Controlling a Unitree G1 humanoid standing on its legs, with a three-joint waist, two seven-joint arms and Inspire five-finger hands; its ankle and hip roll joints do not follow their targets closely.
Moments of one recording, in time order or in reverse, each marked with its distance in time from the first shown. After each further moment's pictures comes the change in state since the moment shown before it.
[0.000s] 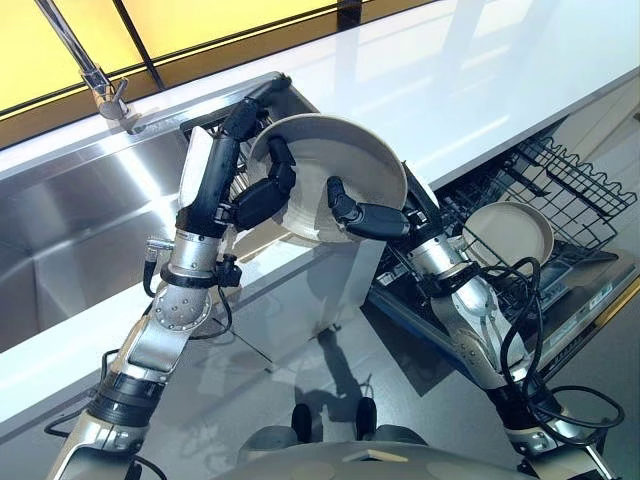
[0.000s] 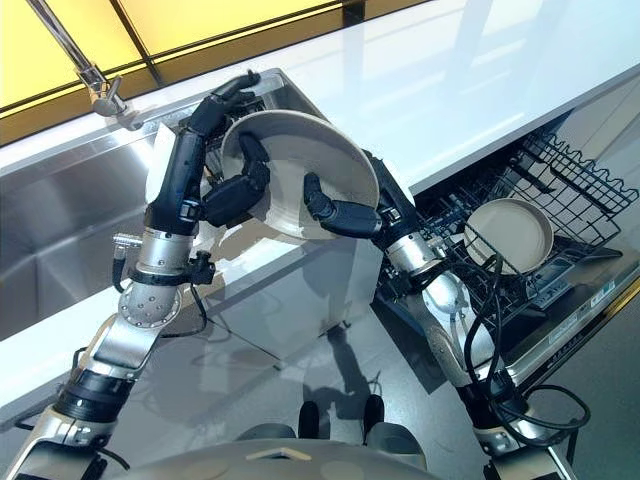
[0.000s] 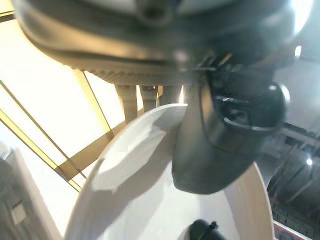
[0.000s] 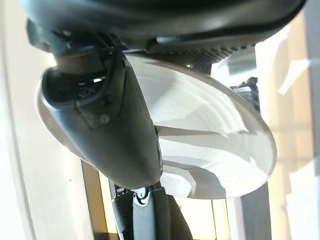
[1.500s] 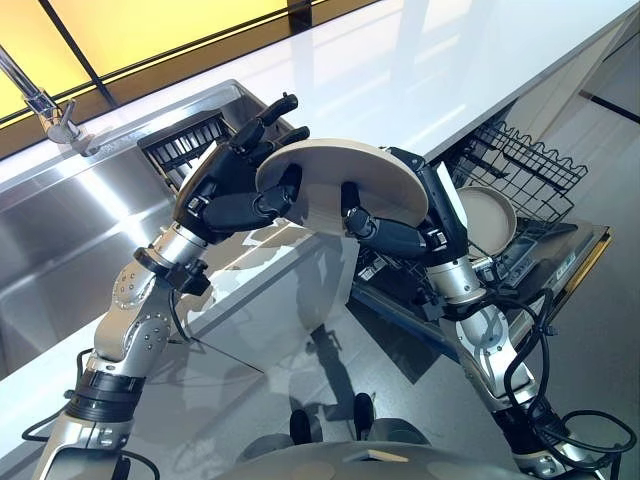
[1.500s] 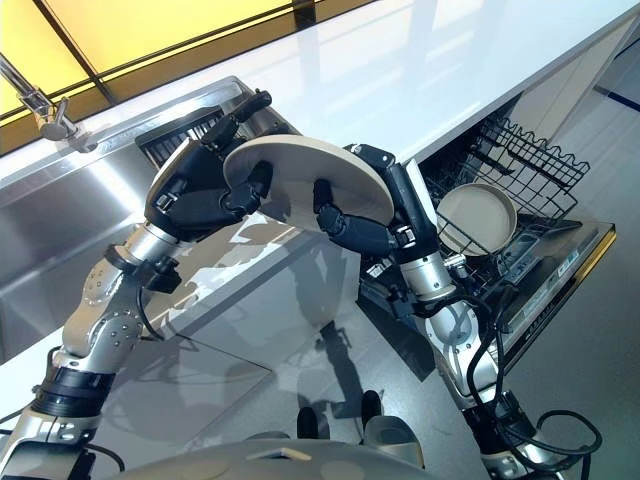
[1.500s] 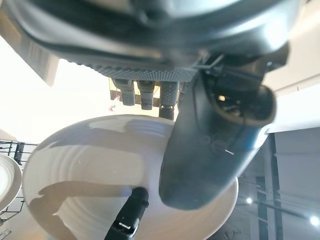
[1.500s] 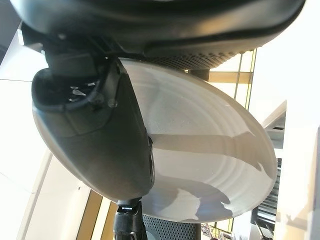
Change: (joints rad) left arm -0.016 0.054 0.118 0.004 -0.996 0.324 -0.766; right arm 0.109 -0.009 -0.001 0.011 -0.201 -0.256 -0.132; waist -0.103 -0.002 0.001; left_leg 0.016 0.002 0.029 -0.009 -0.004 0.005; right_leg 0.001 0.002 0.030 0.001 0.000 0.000
